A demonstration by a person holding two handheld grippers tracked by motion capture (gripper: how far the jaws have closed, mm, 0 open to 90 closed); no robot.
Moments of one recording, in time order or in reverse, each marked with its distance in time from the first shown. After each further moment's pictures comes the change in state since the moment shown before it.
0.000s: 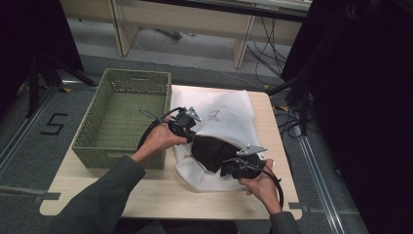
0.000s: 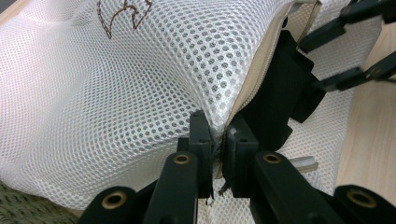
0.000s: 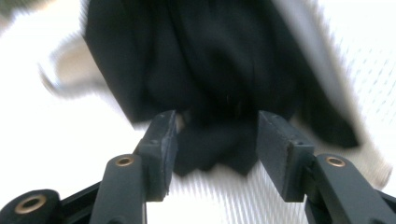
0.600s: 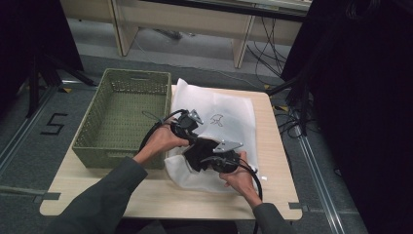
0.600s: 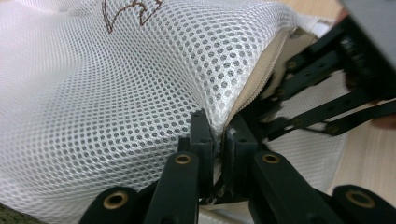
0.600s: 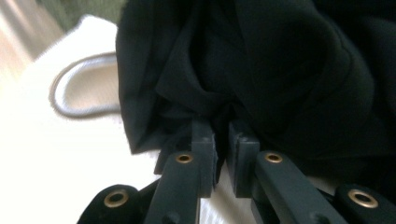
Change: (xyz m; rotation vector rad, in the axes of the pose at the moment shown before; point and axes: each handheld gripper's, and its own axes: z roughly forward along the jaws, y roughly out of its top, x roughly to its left) left arm -0.007 0.001 0.007 0.005 -0.018 0.005; right arm 0.034 0.036 0.053 -0.173 0.162 -0.158
